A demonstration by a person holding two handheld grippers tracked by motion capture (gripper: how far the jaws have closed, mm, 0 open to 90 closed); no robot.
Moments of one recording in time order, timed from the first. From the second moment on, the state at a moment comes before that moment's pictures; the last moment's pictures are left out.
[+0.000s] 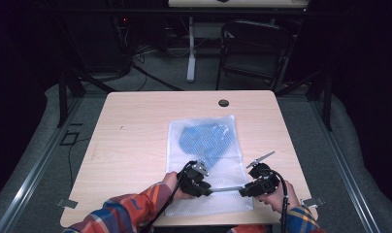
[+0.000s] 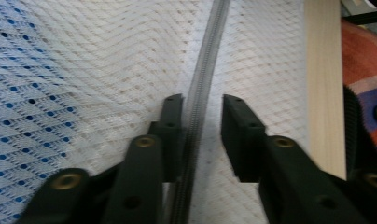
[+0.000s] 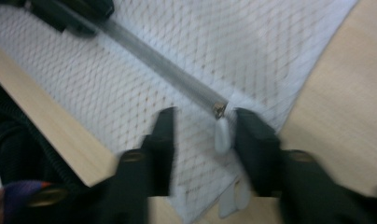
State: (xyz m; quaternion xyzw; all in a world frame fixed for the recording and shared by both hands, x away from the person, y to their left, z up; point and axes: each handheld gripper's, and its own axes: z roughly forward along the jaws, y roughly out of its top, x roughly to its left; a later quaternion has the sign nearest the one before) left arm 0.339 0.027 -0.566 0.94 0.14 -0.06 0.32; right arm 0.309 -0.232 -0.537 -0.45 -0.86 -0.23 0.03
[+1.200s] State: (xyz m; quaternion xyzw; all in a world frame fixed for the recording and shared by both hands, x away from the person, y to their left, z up) left arm 0.347 0.161 -0.517 0.91 0.29 0.00 0.30; right arm 0.289 -0.298 -0.516 -0.51 -0.81 -0.26 -0.13
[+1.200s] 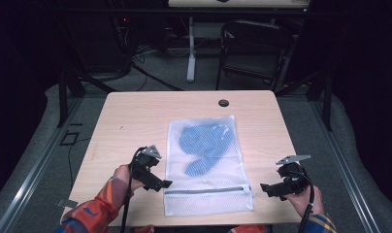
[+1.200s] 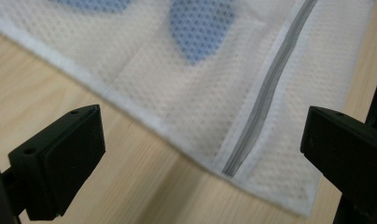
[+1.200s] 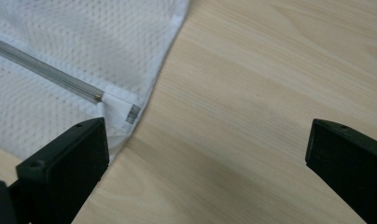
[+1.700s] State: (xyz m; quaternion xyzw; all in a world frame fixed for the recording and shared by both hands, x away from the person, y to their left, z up) left arm 0.374 0.219 -0.536 0.88 0.38 0.03 0.28; right arm 0.298 -0.313 -0.538 -0.52 -0.81 -0.22 -0.13
